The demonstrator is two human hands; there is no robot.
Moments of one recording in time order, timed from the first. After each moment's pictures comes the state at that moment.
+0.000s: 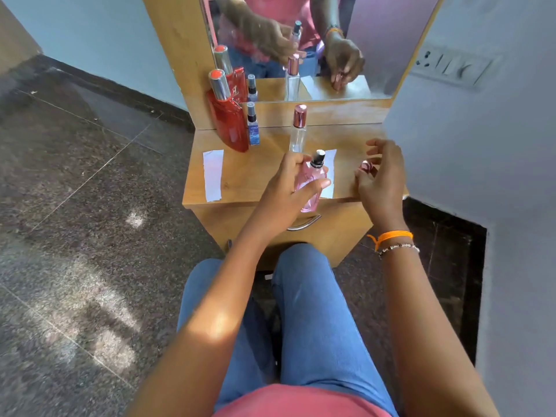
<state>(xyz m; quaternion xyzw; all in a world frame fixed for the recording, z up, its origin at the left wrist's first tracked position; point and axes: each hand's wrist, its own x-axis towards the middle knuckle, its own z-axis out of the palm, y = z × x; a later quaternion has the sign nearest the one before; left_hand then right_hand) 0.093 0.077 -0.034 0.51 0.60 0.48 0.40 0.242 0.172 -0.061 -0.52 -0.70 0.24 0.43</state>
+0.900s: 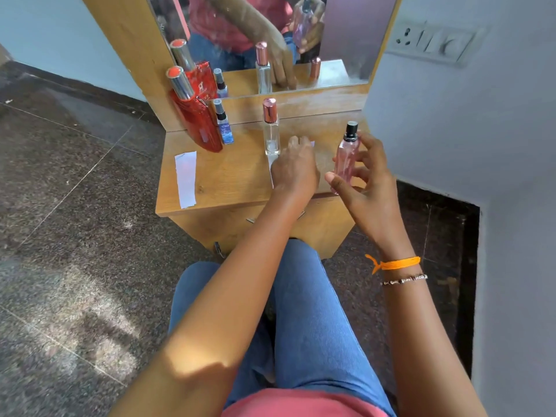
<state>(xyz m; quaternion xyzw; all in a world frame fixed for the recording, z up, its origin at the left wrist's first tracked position) 0.139 0.158 -0.039 0.58 0.79 0.17 0.08 0.263 0.135 -0.041 -0.42 -0.68 0.40 0.44</state>
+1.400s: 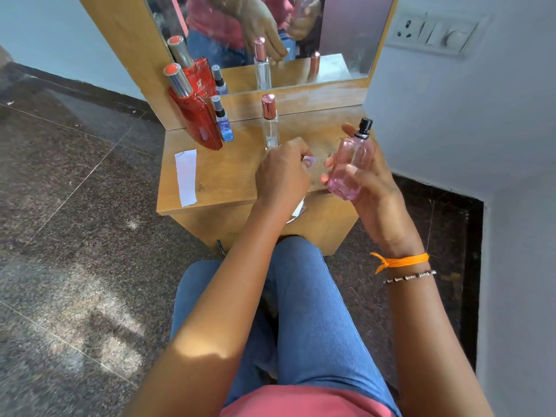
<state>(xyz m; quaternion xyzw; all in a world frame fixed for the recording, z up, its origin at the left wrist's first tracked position) 0.123 0.124 -0.027 0.57 0.76 0.31 0.12 0.267 0.131 -0.033 -0.25 -0.52 0.68 0.44</state>
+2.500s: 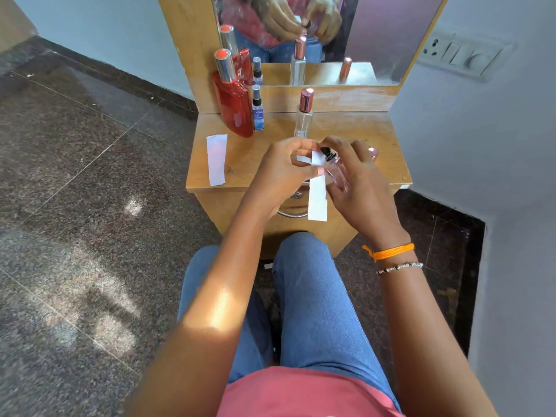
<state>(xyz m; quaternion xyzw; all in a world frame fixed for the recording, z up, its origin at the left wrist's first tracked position) 0.087 0.076 -0.007 0.44 0.66 0.46 0.39 0.227 0.115 -0.033 -0.41 -0.85 0.16 0.28</state>
